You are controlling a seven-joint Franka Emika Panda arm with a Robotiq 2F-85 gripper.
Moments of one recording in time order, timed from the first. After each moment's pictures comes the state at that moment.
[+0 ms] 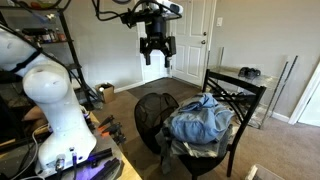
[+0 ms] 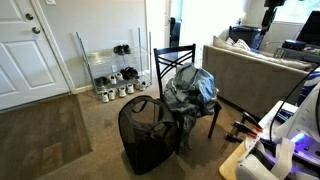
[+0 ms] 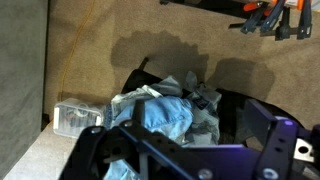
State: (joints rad) arm -0.12 -0.59 -0.31 -2.42 -0.27 1.82 -0.49
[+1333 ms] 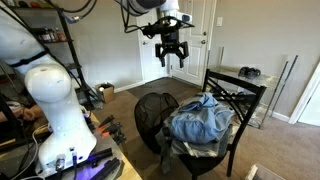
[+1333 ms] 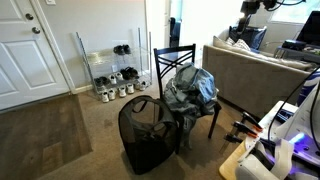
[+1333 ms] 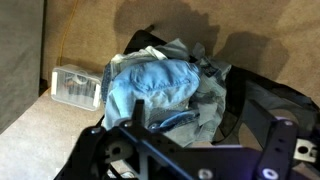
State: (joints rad) arm -0.04 -0.35 -0.29 -2.34 -0.19 2.06 -0.49
